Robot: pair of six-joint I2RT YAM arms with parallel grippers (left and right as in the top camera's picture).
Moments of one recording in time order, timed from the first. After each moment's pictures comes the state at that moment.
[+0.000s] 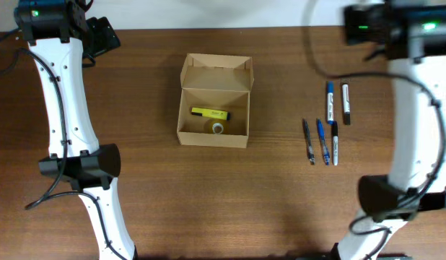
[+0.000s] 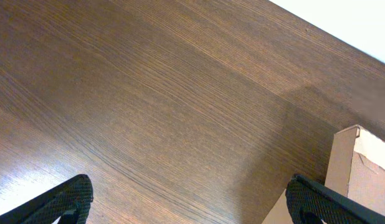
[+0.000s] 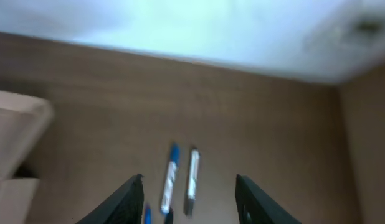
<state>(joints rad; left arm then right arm) 0.07 2.33 2.89 -1.68 -0.20 -0.41 -0.02 1.97 2.47 -1.33 0.13 -0.16</state>
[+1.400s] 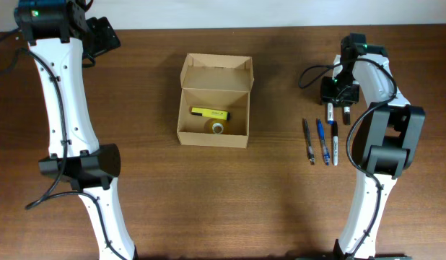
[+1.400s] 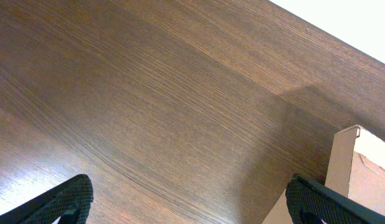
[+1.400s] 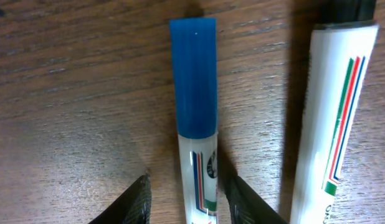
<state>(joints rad) 0.07 2.33 2.89 -1.68 -0.20 -0.41 -0.13 2.42 2.01 -1.11 -0.04 0.07</state>
